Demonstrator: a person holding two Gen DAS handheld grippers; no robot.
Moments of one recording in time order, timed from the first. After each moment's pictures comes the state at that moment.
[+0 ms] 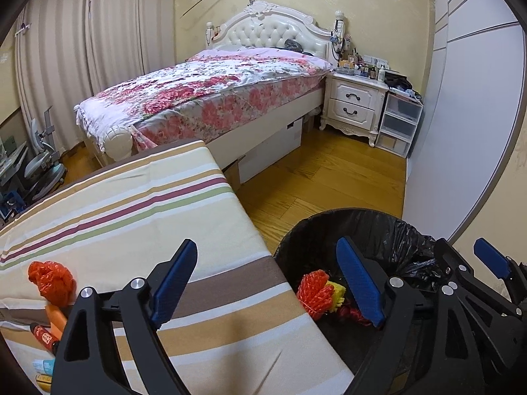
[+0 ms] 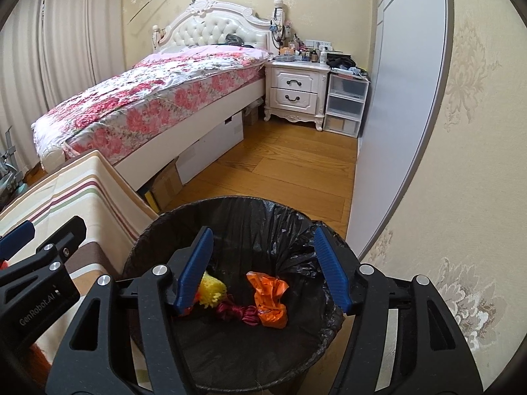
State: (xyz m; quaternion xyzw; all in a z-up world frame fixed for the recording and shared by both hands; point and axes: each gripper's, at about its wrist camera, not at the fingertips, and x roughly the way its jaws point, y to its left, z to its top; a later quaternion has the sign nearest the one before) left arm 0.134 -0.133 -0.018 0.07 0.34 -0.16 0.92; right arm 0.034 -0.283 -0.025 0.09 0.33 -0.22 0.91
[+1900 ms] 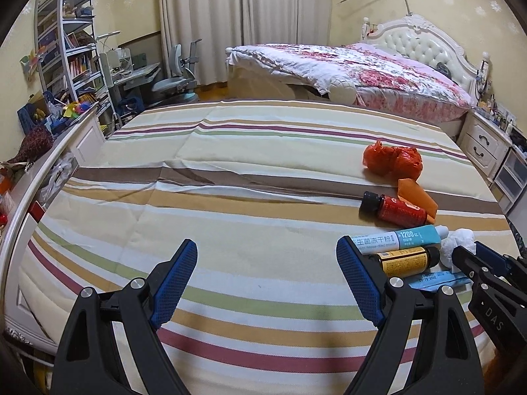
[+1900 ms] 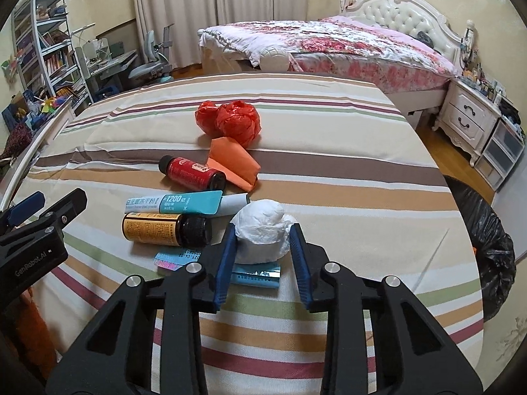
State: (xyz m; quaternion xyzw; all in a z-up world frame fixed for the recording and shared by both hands) left arm 0.019 0.170 -0.028 -0.04 0.37 0.12 0.92; right arm 0.011 -0.003 -0.035 -0.03 0.40 0.12 0.91
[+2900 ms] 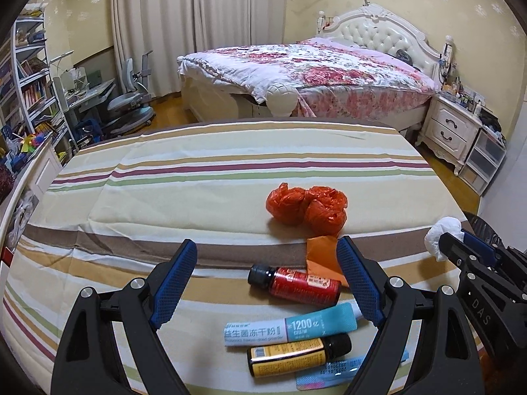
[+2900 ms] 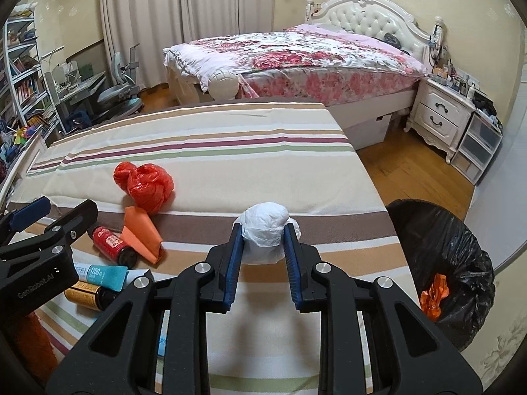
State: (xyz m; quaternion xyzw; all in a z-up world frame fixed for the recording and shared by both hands) left arm 0.098 0.097 -0.012 -0.01 0.38 0.04 0.93; right arm 0.077 -0.063 -0.016 -0.01 0.38 0.06 0.92
